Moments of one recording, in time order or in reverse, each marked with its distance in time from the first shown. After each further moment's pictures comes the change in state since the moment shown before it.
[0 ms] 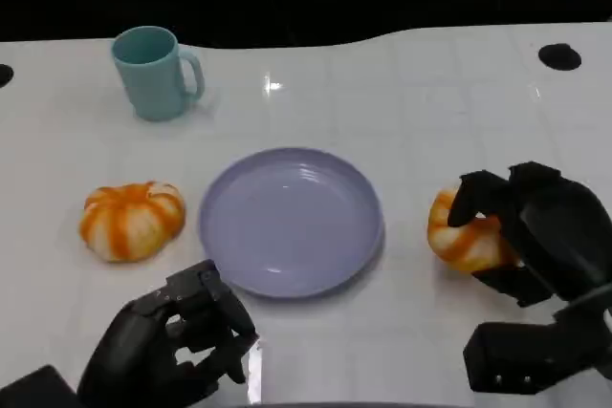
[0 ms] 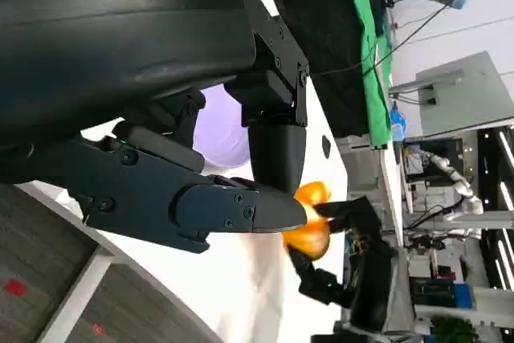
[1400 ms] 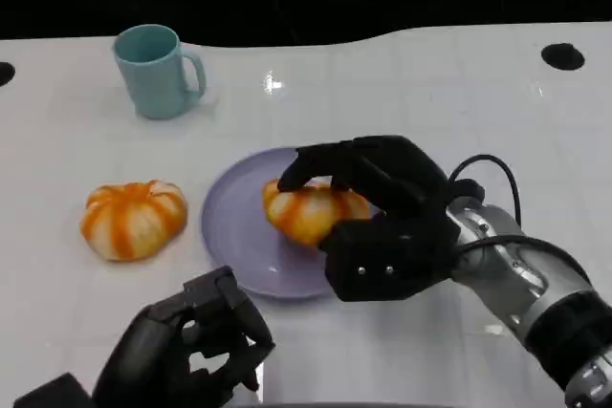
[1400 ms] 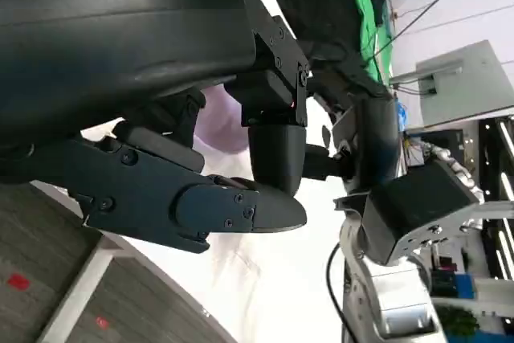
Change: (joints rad) left arm 0.017 -0.011 -0.035 -0.030 0.040 -0.002 0.017; right arm -0.369 0.298 0.118 0.260 0.198 0.066 0.542
